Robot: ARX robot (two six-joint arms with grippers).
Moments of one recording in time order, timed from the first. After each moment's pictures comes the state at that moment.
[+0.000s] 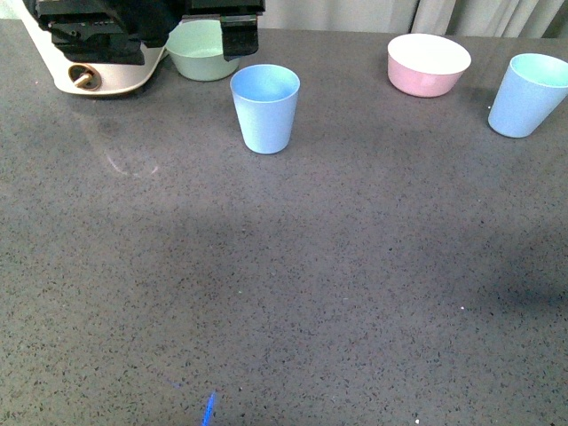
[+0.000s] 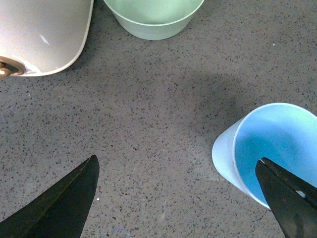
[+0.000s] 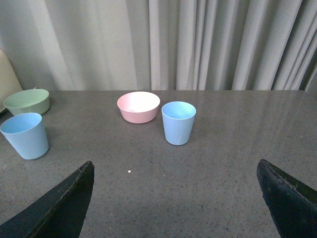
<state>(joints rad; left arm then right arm) -0.36 2.07 1.44 -0.17 -0.19 -0.32 0.00 0.01 0.02 0.00 0.00 -0.01</state>
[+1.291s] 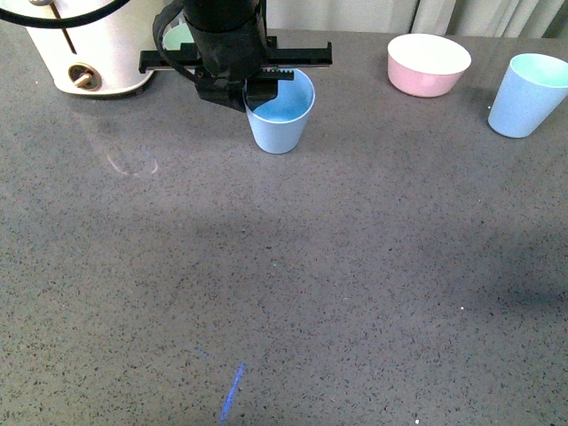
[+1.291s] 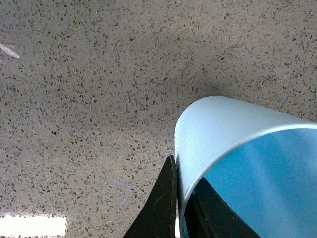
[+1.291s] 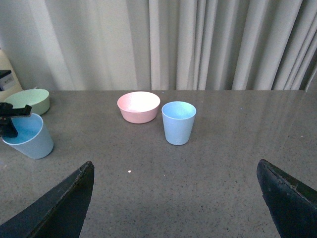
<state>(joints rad) -0.45 2.33 1.78 -0.47 -0.14 -0.38 0.00 0.00 0.02 0.00 0.00 -0.01</state>
